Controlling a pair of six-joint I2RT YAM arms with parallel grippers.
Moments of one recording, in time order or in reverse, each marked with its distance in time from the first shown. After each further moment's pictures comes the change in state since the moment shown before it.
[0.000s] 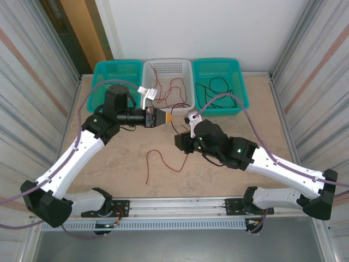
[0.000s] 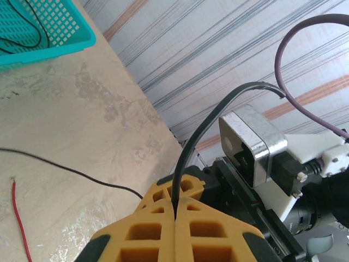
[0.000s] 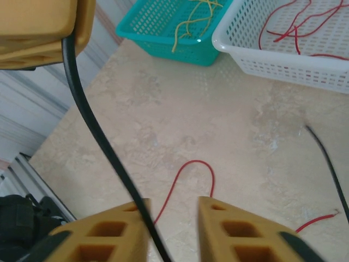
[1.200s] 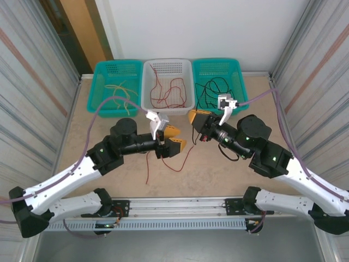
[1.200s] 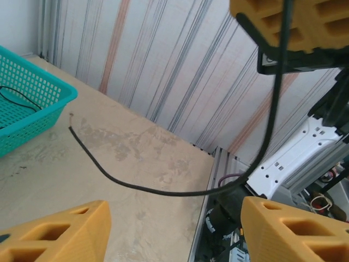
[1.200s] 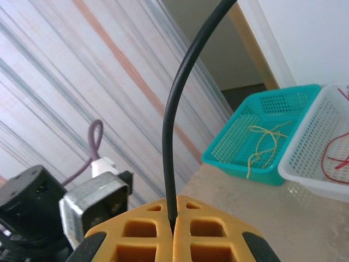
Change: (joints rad) left arm -0.396 -0.208 -0.285 0.318 -0.457 0.257; right arm -0.054 -0.233 0.041 0.277 -0.039 0.059
